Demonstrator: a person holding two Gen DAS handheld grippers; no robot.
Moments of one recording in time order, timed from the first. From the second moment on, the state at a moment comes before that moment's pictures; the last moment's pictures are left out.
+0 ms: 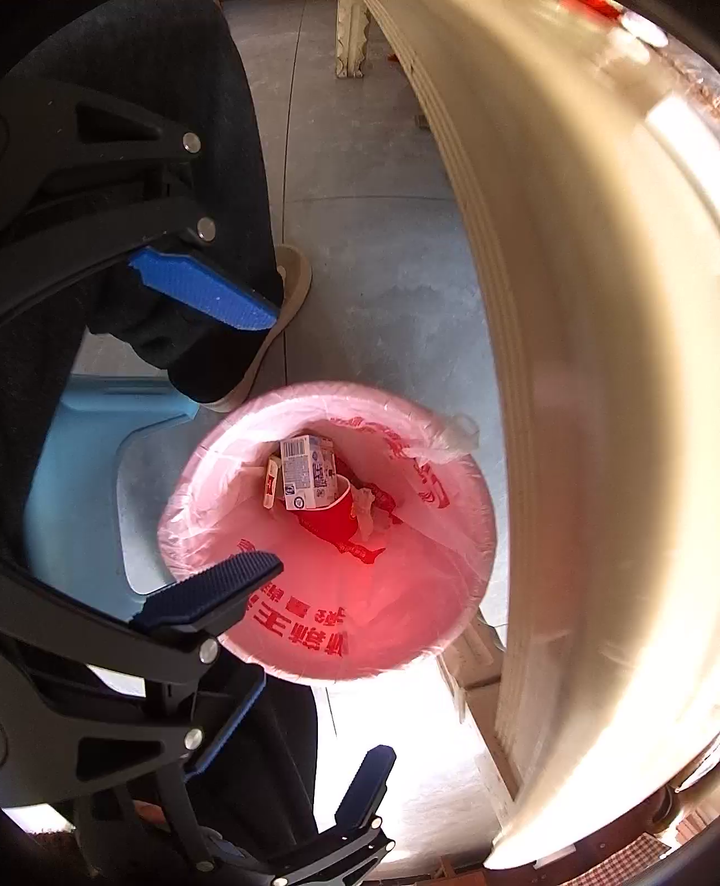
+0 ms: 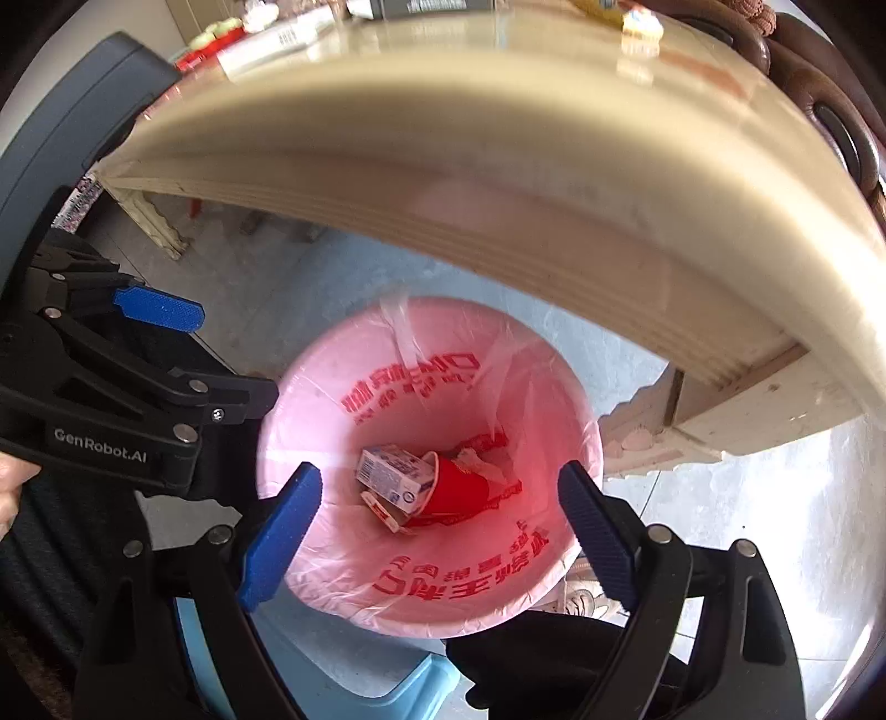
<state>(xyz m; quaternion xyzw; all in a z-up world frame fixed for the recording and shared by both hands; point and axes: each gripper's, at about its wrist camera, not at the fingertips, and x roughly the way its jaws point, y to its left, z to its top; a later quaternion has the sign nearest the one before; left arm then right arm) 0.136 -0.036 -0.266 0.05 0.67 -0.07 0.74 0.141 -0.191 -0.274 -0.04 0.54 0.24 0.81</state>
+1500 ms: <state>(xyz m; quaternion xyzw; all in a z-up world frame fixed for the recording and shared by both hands) 0.318 0.021 -0.064 0.03 0.68 0.03 0.74 0.408 -0.158 -0.002 -0.18 0.40 0.48 0.76</state>
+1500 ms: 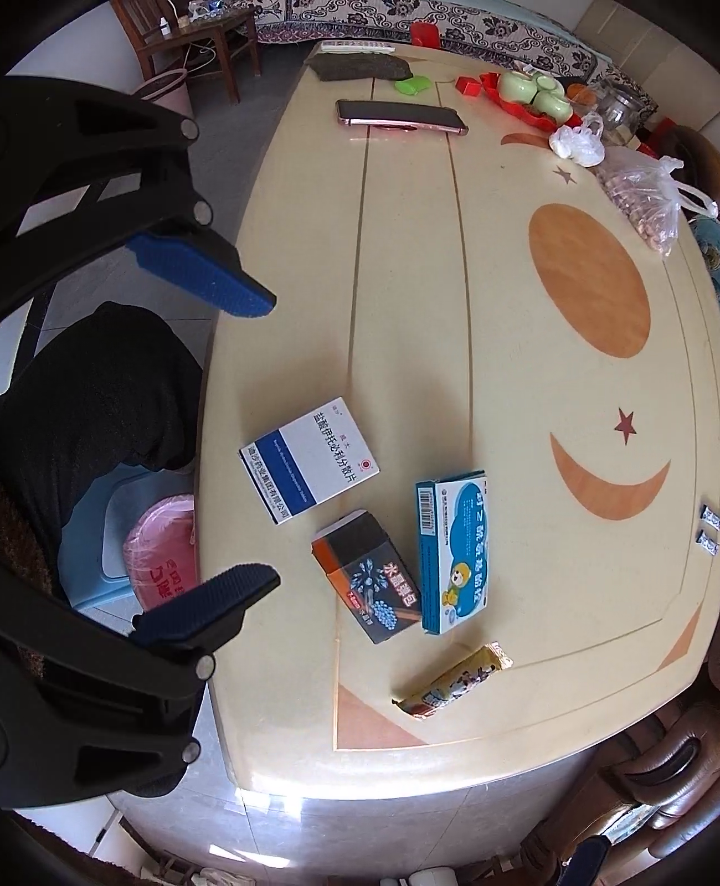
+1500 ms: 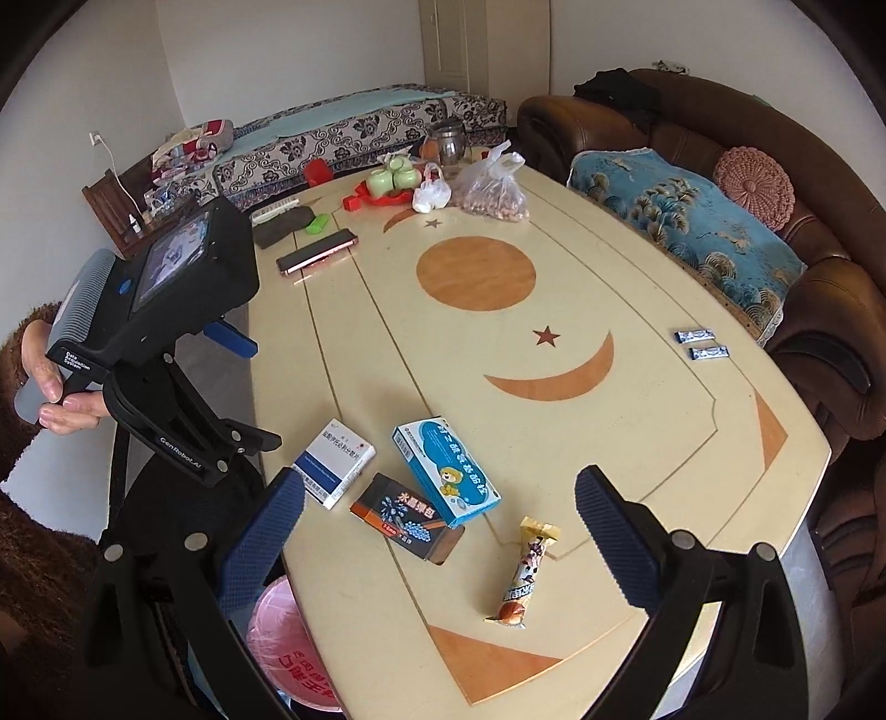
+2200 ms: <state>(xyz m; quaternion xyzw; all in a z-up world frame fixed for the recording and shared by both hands) 0.346 0.042 -0.144 -0.02 0.72 0.04 0.69 0.457 -0.076 -0.102 -0.28 0.47 0.52 0.66</state>
